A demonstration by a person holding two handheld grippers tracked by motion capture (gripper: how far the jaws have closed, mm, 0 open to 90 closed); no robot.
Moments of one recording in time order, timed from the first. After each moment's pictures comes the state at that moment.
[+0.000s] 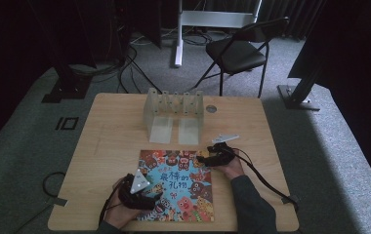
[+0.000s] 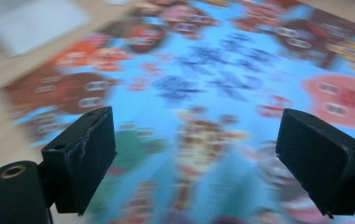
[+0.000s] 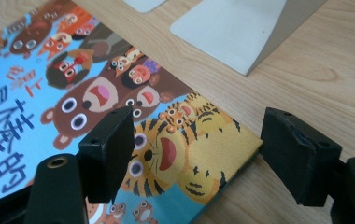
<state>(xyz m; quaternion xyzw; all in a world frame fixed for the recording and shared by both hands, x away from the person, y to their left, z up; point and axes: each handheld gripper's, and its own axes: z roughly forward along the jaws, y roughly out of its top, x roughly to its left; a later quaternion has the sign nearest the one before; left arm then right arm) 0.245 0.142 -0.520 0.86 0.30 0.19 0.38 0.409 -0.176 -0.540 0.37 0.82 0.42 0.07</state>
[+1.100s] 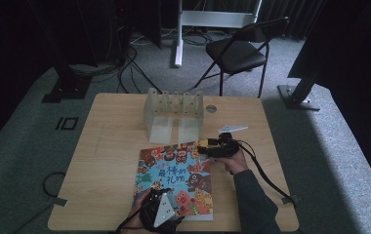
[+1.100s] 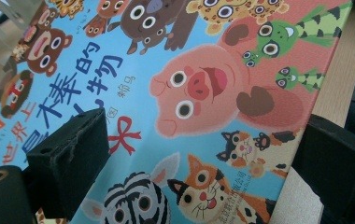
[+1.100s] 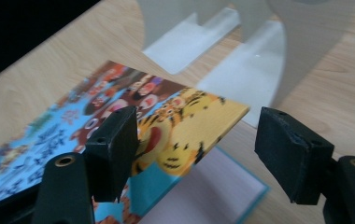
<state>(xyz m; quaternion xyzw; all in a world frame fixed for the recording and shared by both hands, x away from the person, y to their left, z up) 0.195 0.088 -0.515 0.86 0.19 0.24 0.40 0.409 -0.182 -0.492 0.38 0.79 0.48 0.02</state>
